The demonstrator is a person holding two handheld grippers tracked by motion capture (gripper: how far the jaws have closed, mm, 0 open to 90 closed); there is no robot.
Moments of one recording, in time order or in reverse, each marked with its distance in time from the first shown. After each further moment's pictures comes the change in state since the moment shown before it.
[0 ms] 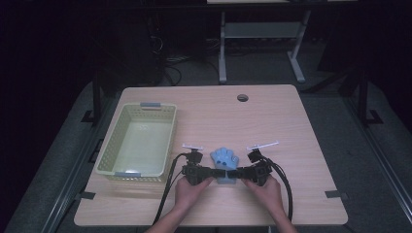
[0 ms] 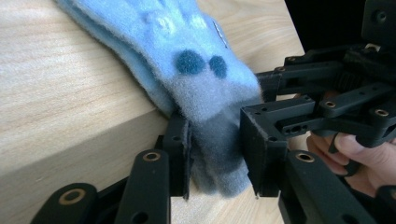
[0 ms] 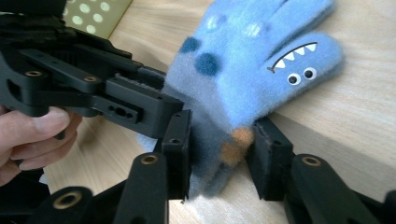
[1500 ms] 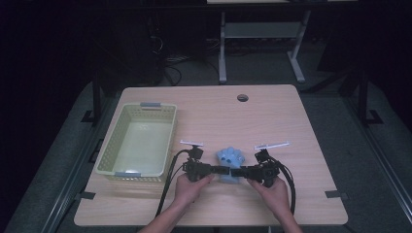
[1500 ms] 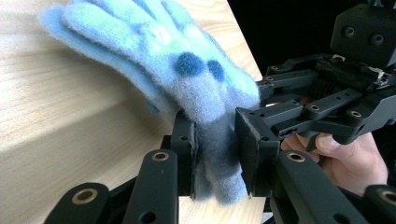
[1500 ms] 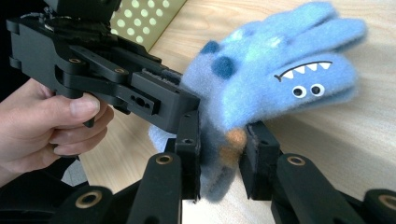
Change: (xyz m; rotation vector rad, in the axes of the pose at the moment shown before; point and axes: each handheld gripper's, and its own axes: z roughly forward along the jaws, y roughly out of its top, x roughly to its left) left arm -0.013 0.009 -0.009 -0.008 -0.166 0.035; right arm 0.017 -0.004 -0.032 -0.075 0.044 -0.027
